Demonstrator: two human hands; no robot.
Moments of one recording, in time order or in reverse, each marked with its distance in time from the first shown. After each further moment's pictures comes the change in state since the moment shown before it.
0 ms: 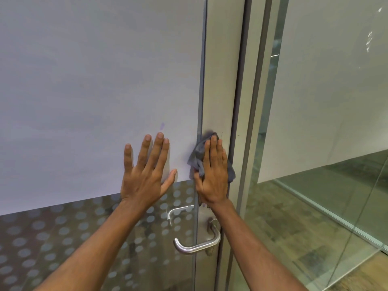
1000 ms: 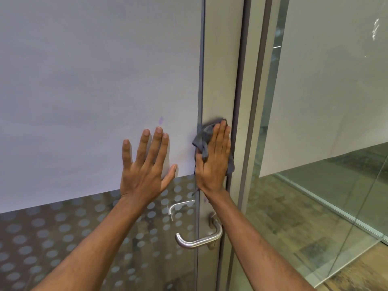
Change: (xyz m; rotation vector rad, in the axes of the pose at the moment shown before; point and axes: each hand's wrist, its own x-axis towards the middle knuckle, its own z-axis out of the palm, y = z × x) left_hand -0.002 0.000 0.004 0.009 -0.005 0.002; right_hand 0.021 -0.021 -0.002 0.135 0.111 0.208
